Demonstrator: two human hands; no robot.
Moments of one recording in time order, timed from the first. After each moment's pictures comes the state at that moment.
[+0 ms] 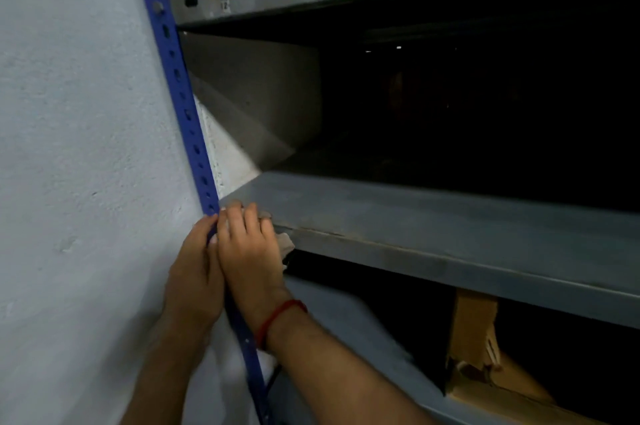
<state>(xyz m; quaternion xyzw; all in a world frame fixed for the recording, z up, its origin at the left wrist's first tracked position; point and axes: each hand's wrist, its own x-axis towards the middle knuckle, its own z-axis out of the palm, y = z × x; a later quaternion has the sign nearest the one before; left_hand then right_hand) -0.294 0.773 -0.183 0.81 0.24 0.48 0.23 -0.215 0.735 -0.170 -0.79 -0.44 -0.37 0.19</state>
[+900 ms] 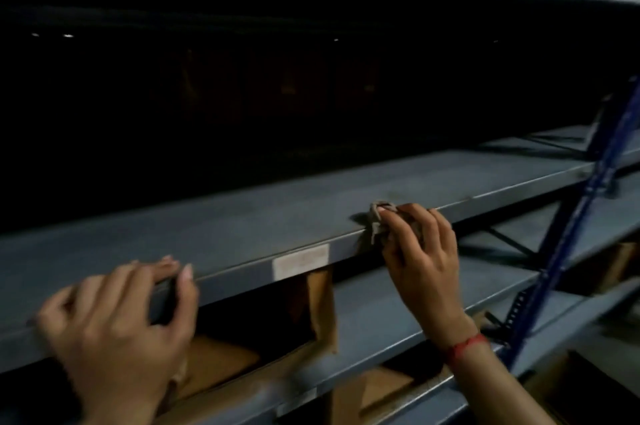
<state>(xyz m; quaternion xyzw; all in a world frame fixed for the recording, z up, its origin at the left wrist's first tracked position) -0.103 0.492 -0.191 0.85 -0.01 0.52 0.12 -0.047 0.146 -0.205 -0.80 -0.10 -0.58 0.08</state>
